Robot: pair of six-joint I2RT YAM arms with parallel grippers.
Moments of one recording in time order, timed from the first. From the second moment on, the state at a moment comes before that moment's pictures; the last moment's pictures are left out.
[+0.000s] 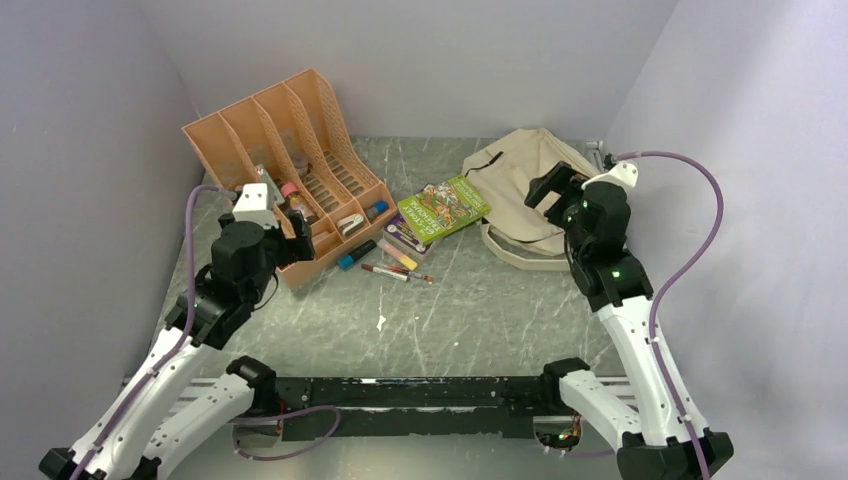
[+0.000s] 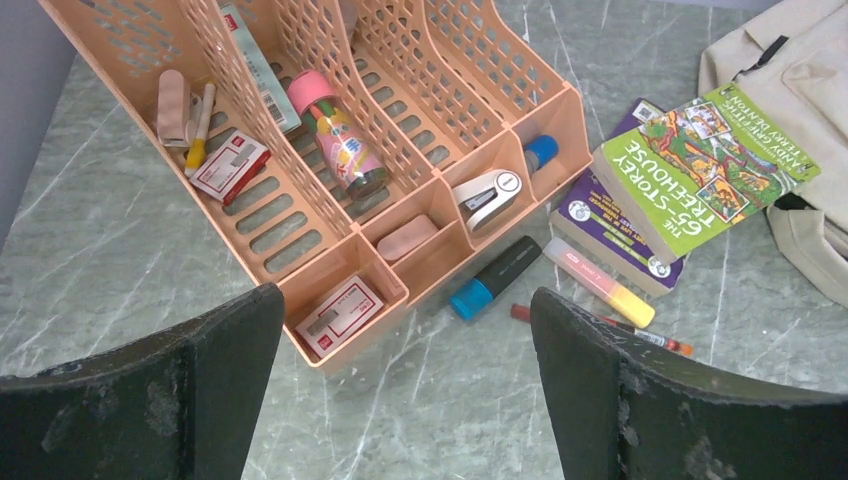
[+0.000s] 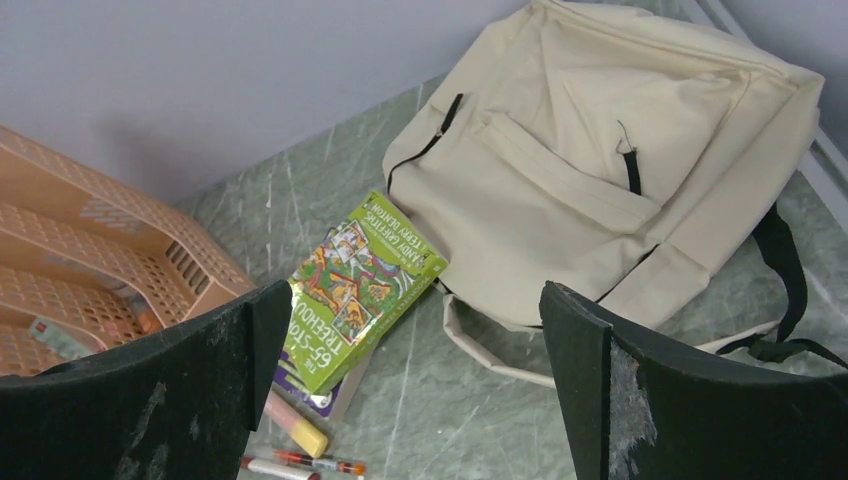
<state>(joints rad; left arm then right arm) -0.49 0.69 0.82 -0.47 -0.43 -0.29 0.21 0.87 1.00 -0.37 0.27 0.48</state>
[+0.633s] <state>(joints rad) -0.49 0.68 0.78 -0.39 -0.44 -0.25 0.21 0.99 0.94 -0.38 0.31 0.73</state>
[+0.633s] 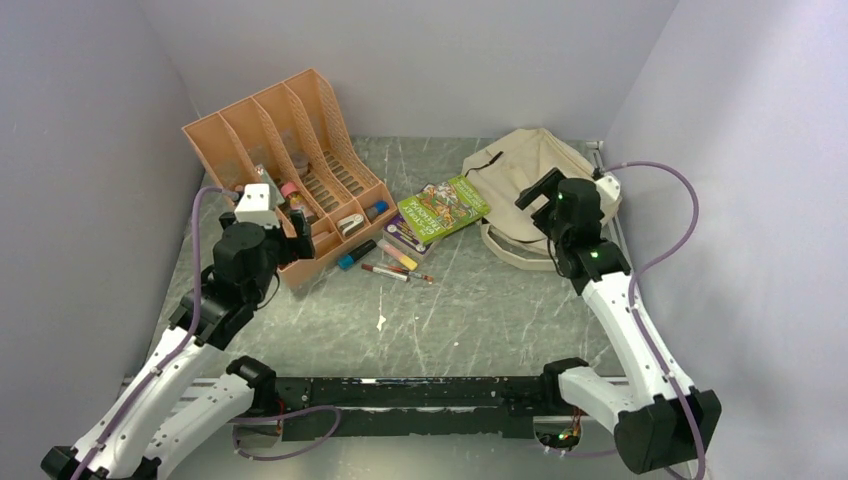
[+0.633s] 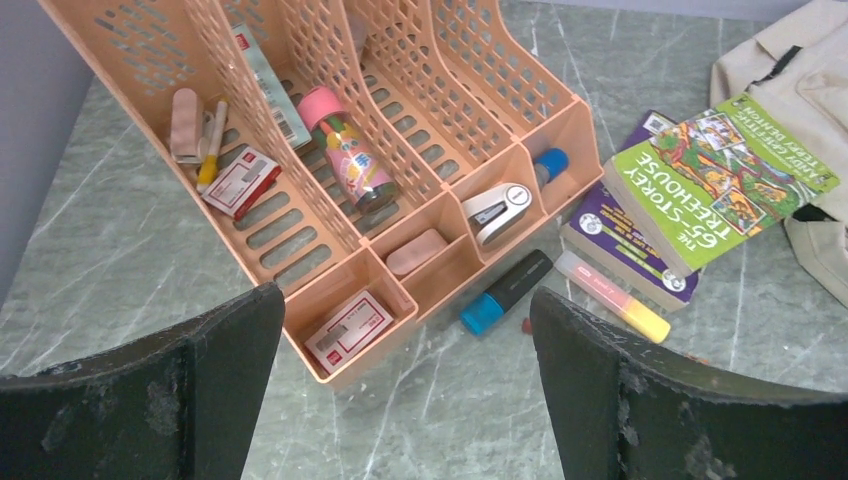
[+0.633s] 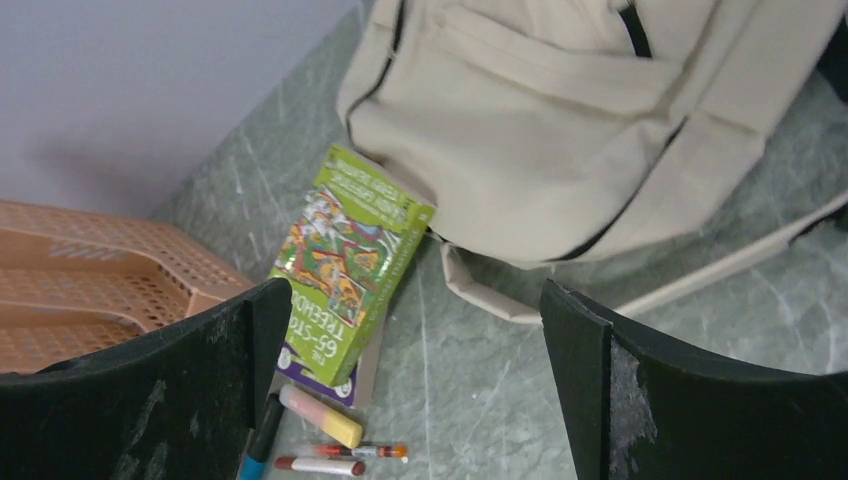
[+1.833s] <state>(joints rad) -0.49 0.81 0.79 -0.47 -0.51 -0.27 0.07 1.74 1.00 -0.33 0.33 1.01</state>
